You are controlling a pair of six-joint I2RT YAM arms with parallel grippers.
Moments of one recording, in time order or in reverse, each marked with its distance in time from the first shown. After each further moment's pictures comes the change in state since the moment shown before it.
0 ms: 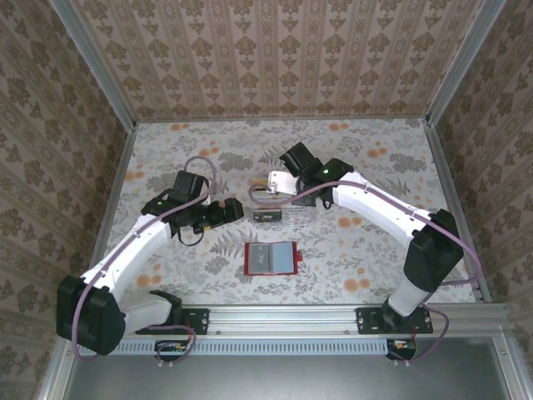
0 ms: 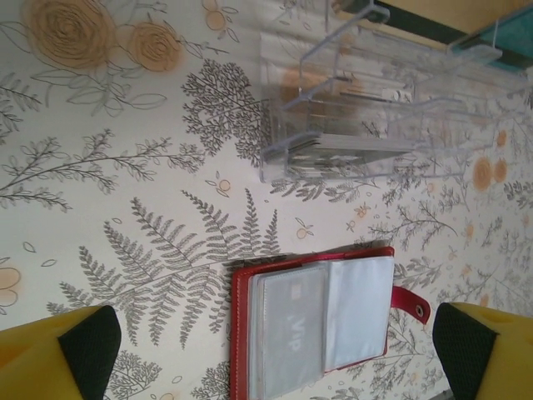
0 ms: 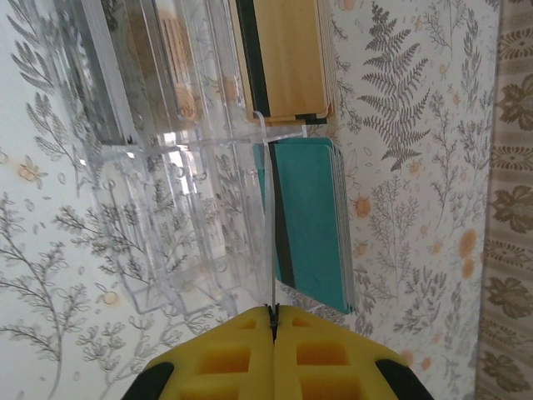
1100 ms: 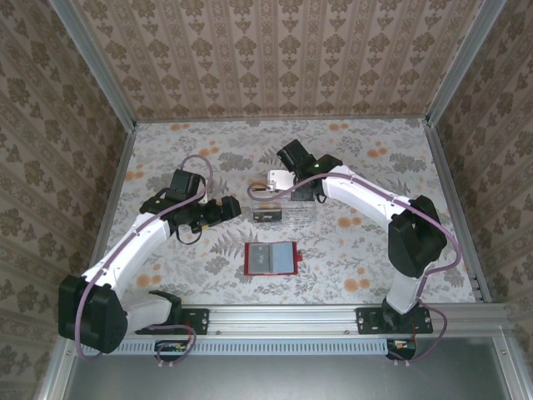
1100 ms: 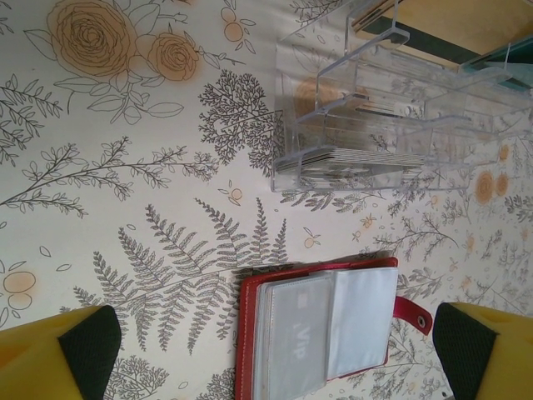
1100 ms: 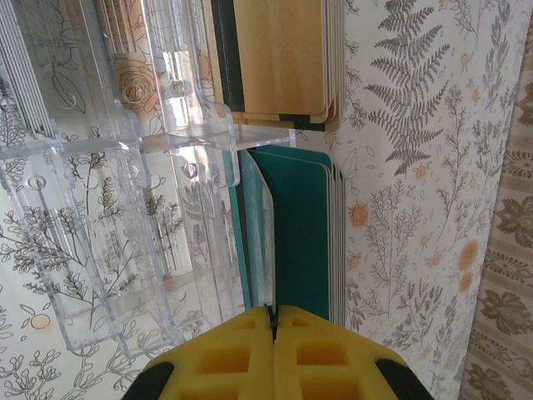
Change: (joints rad) left arm 0.036 0.011 0.000 0.005 0.016 0.001; right arm -0.046 0.130 0.032 0.066 0.015 -0.081
